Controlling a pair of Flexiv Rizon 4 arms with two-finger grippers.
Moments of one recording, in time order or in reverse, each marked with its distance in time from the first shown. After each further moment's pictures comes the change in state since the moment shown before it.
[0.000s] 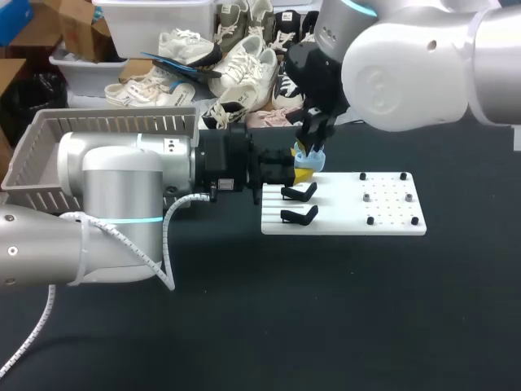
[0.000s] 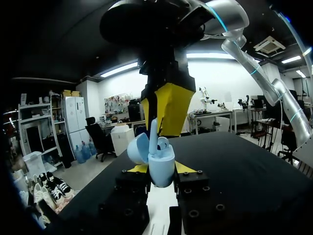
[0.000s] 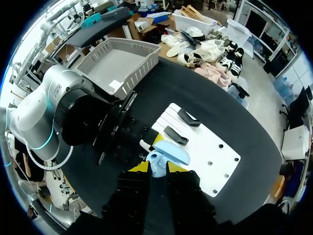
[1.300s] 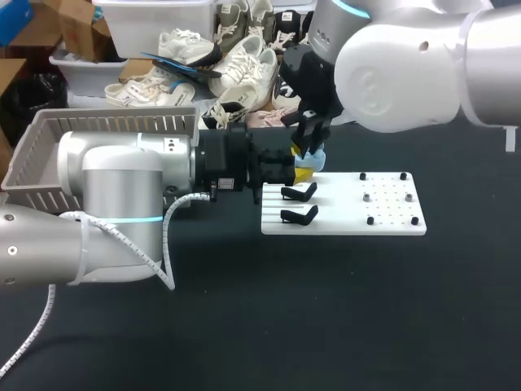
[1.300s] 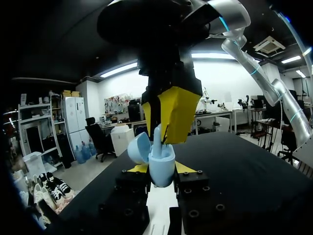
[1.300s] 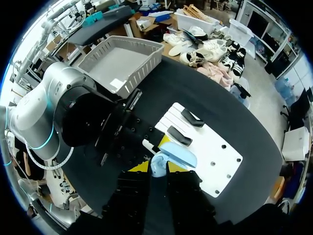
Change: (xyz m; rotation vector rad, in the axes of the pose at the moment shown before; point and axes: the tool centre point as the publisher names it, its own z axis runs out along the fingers) left arm -0.001 0.000 0.000 0.001 -0.001 0.001; right arm -0.001 0.008 0.004 -0.005 0.009 -0.012
